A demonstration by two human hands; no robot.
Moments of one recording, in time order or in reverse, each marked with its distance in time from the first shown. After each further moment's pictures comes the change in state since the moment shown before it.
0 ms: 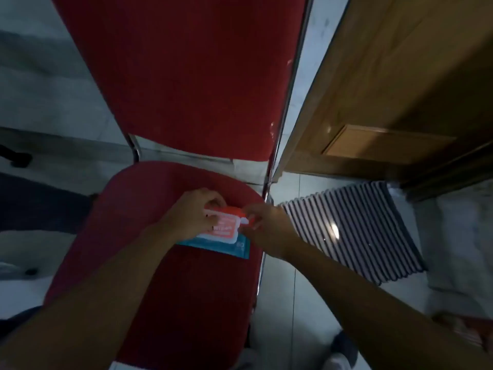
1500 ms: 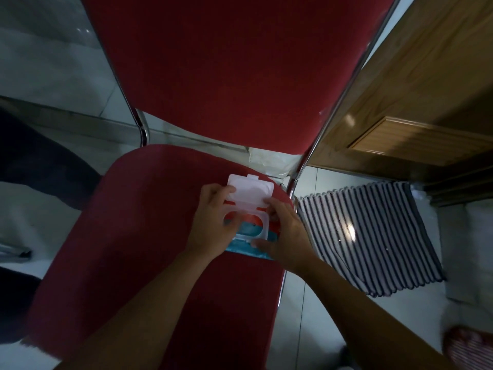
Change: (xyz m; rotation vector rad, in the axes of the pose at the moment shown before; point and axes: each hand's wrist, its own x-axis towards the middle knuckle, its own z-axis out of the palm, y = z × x) left_hand 0.010 -0.037 0.060 -0.179 0.393 -0.123; right_hand 0.024 0.040 0.050 0.021 0.061 0.056
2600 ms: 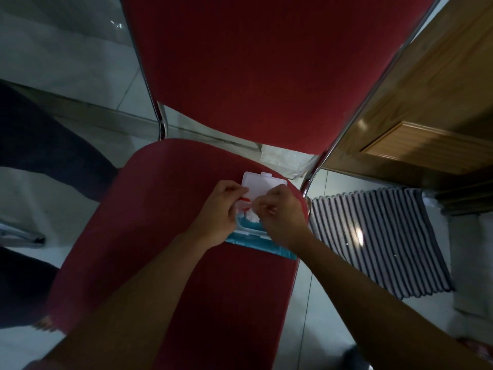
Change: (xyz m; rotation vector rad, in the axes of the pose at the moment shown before) left_hand 0.009 -0.018 -0.022 0.076 -0.200 0.074; right_hand 0.028 -0.043 0.010 -0.082 0.037 -0.133
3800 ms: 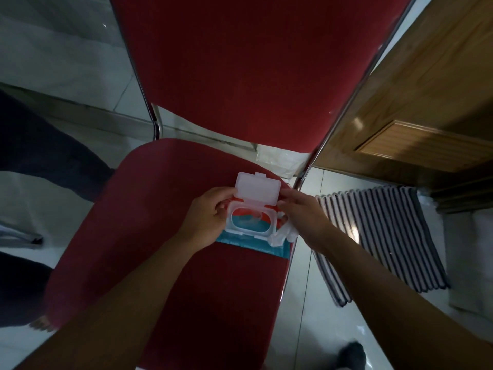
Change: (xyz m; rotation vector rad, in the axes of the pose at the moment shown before) left_hand -0.011 0.008 -0.005 -0.218 0.061 -0.112; right_hand -0.007 0.020 -0.039 0.646 -0.089 0.525
